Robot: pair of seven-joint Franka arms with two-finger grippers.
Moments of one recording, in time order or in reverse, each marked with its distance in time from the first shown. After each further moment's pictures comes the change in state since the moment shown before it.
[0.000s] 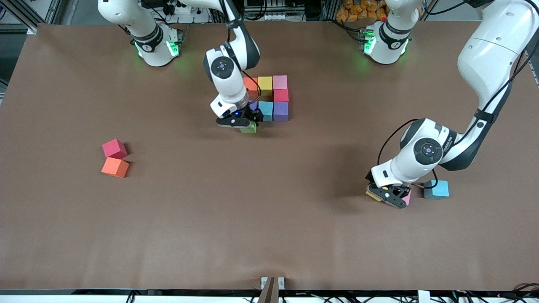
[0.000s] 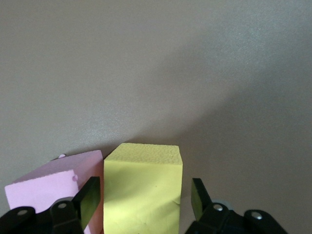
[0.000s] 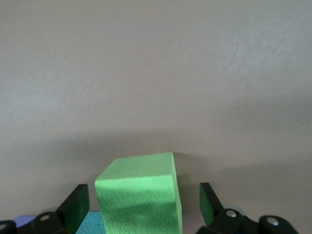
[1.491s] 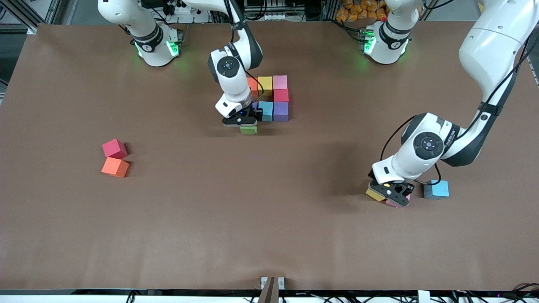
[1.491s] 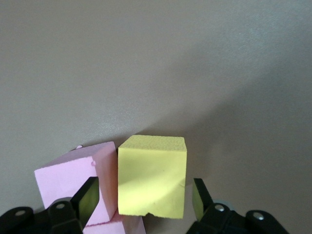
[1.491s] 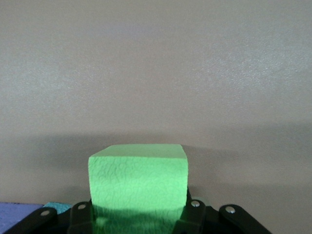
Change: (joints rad) left arm 0.000 -0.050 -0.002 -0.014 0.000 -0.023 0.002; right arm 0.002 0.055 0.077 -0.016 -0.004 0.096 -0.080
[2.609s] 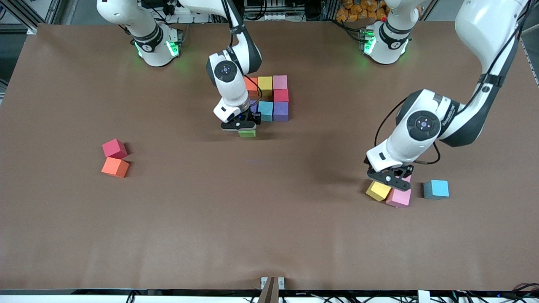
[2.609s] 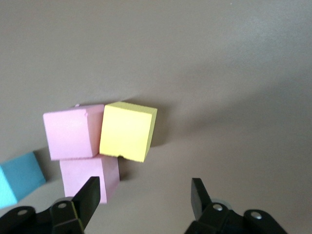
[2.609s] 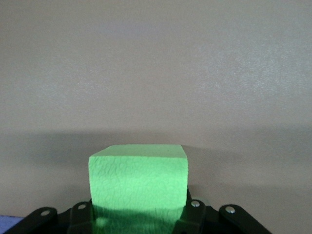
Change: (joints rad) left arm -0.054 -0.172 -0.020 -0.039 -0.146 -0.154 -0.108; right arm -0.037 0.012 0.001 0.024 0.000 -0.017 -0.054
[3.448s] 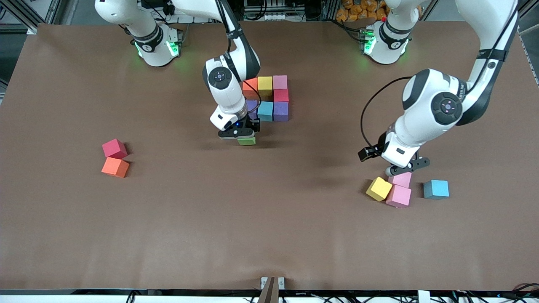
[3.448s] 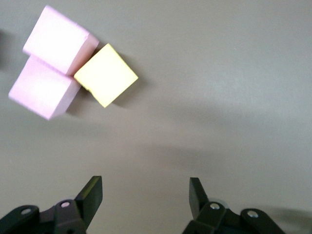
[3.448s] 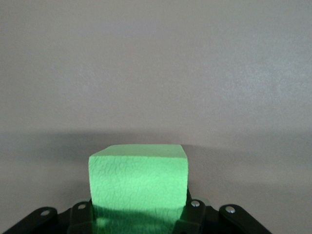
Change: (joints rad) left arm 0.011 -0.198 0.010 -0.113 -0.385 0.021 -0.407; right arm -0.064 0.000 0.000 0.053 -0.001 -0.015 -0.068
